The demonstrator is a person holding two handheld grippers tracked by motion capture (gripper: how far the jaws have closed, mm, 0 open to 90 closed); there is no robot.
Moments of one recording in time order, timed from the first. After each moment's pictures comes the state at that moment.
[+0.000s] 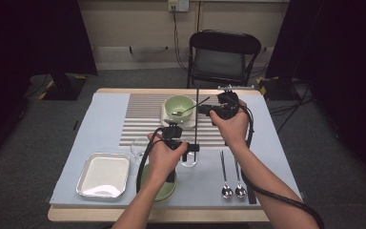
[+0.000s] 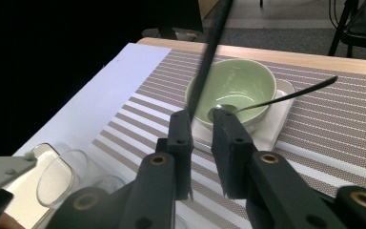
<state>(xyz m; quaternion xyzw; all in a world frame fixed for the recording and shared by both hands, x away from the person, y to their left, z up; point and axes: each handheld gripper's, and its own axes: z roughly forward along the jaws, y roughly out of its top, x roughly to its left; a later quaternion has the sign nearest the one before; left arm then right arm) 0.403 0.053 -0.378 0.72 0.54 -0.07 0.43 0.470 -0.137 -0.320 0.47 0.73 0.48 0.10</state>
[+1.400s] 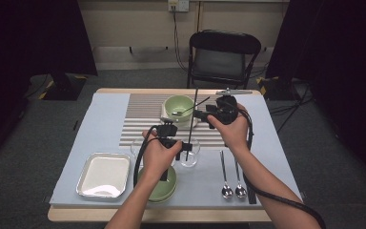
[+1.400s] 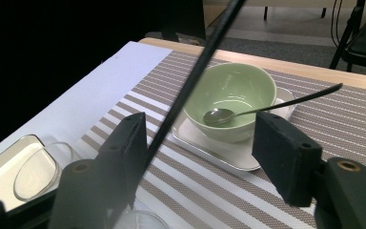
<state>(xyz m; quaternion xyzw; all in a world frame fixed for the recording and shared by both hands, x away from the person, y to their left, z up) 0.406 0.070 -0.372 0.74 0.54 -0.04 0.40 0.473 -0.139 -0.337 0.43 0.74 0.49 0.13</state>
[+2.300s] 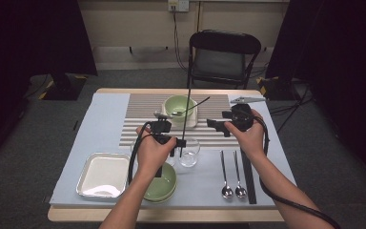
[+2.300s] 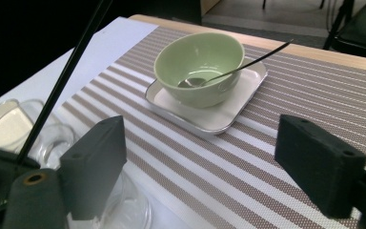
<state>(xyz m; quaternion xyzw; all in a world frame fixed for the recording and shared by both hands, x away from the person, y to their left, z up) 0.409 0.082 -0.362 0.74 0.55 -0.02 0.39 0.468 -0.185 -0.360 0.42 0.77 0.47 0.13</state>
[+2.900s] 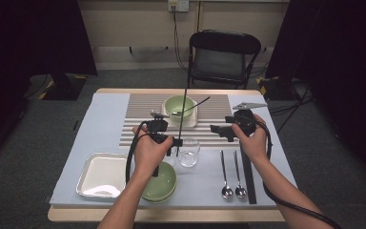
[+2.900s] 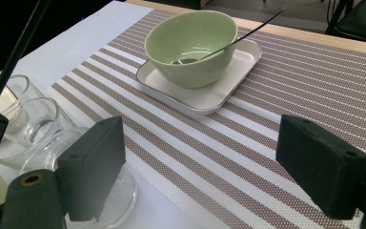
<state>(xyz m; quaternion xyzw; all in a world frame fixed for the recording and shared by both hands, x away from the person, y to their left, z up) 0.410 0.091 -0.359 0.74 0.55 -0.02 0.38 0.465 -0.197 -0.378 0.42 0.77 0.46 0.12</state>
